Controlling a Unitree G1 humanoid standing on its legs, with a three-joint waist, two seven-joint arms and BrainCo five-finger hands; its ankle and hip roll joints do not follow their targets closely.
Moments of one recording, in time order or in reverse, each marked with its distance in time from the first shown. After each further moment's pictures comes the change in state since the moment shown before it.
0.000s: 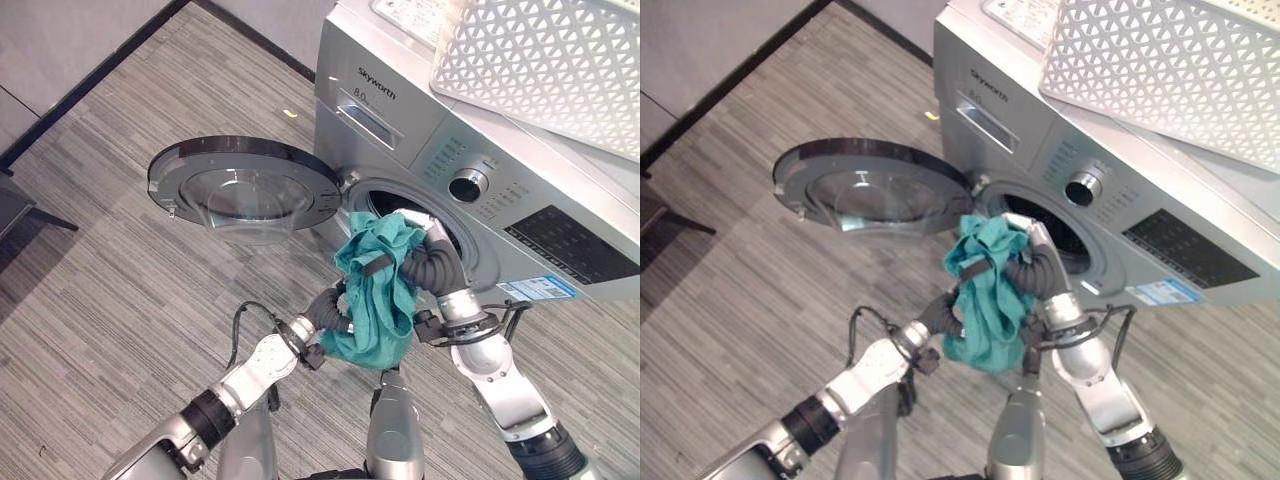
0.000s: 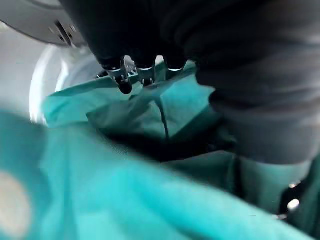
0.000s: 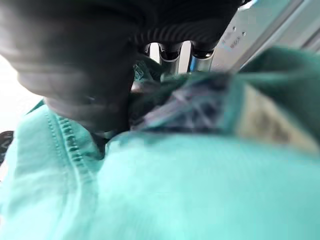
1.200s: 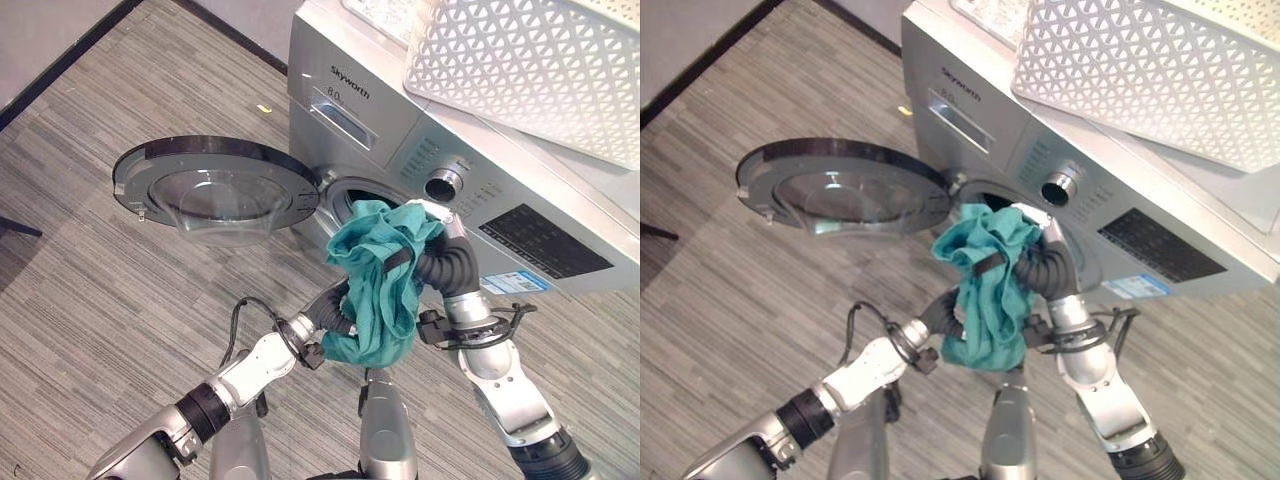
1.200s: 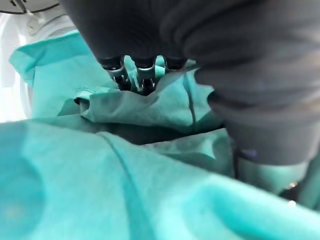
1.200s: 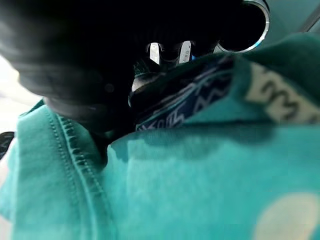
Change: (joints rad) left arm 0.003 0.056 -0.014 -0.036 0.022 -0.055 0.039; right arm 0.026 0.000 -0.002 -0.041 0.107 -0.074 -0.033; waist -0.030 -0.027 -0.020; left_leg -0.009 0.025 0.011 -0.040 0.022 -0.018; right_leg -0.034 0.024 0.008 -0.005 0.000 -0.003
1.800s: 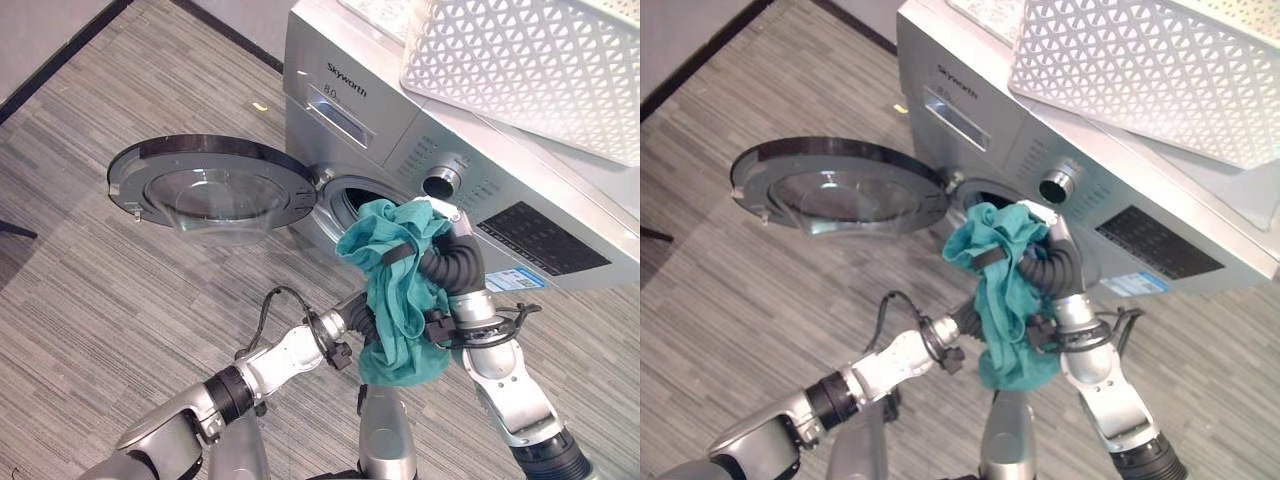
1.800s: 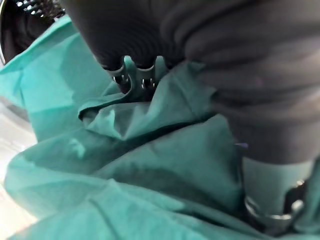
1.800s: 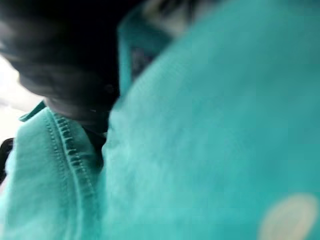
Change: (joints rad) left arm -0.129 -0.126 -0.114 0.118 0.012 -0.003 -0.029; right arm 0.005 -0.003 -0.013 -0.004 0.039 -0.006 -0.001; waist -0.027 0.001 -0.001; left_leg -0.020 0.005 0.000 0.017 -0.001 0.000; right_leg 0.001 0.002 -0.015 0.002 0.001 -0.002
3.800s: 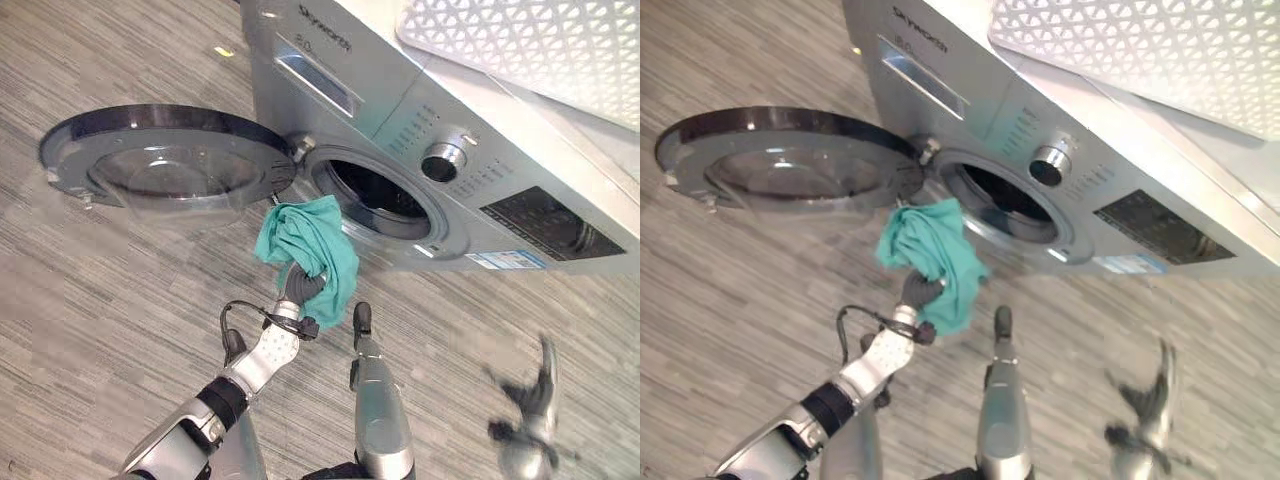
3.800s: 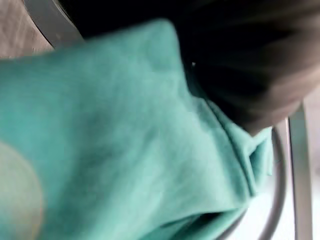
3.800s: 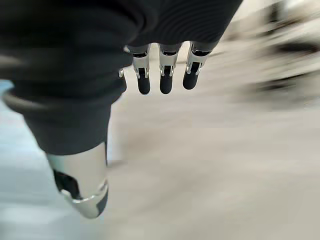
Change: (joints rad) left arm 0.089 0.004 0.246 0.195 -0.016 0.007 0.440; right arm 0.477 0.157 -0.289 1.060 -0.169 0.071 -0.436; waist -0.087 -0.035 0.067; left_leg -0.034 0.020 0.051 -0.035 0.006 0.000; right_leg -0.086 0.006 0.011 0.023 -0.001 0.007
